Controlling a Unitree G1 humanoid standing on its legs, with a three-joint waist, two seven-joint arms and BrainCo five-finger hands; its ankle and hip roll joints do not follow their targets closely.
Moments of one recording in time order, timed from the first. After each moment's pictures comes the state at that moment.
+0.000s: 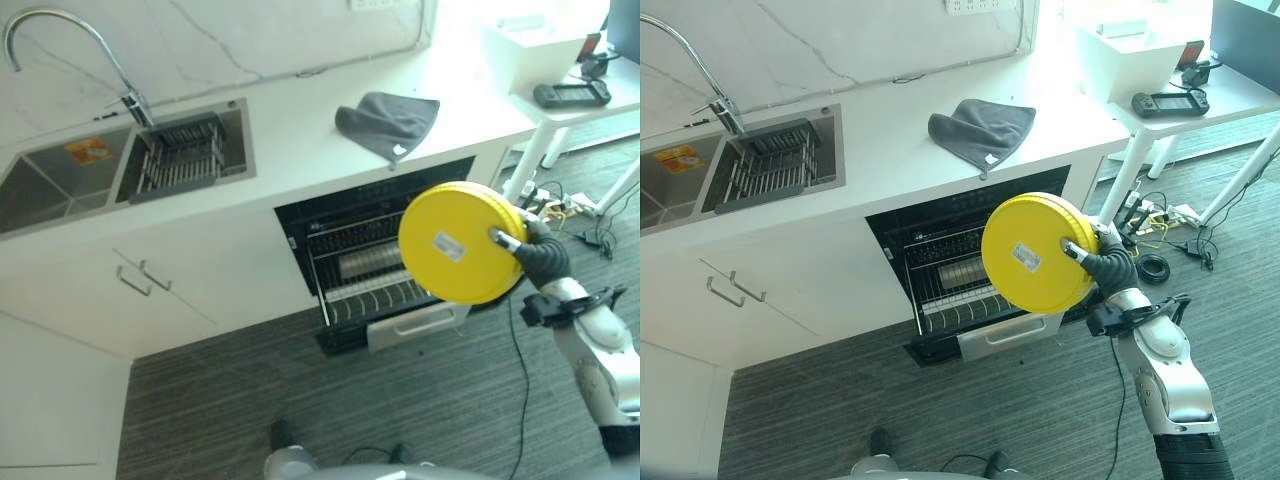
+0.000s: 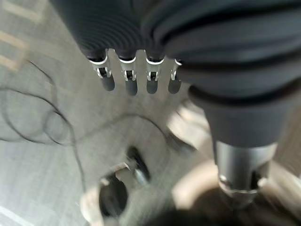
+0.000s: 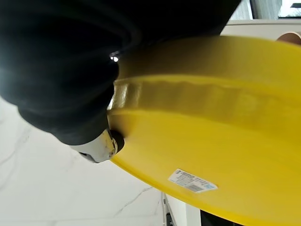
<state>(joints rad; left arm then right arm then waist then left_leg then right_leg) 0.23 0.16 0.13 1.34 -0.52 0.16 -0.29 -0.02 -0.57 -0.11 -0.21 0.51 0.10 0.16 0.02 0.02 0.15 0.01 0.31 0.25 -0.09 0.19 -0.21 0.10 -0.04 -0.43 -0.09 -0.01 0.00</state>
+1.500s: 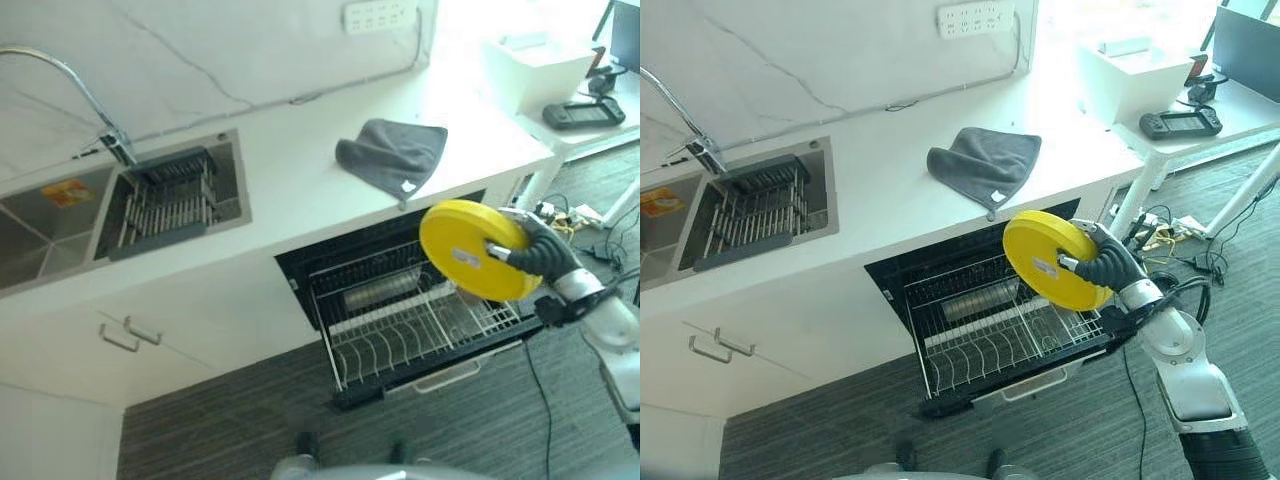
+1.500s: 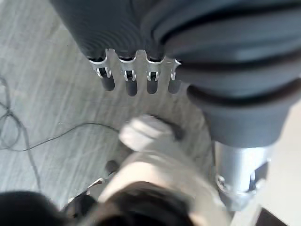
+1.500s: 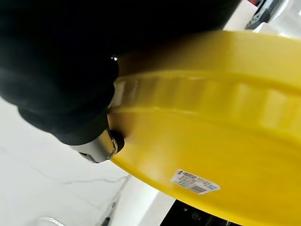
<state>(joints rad) 0.18 0.19 0.20 1.25 -0.45 0.27 -0.20 -0.01 -0.75 -0.10 -0.24 0.03 -0.04 0.20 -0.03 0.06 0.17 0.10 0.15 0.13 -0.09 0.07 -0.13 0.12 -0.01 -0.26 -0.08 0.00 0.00</state>
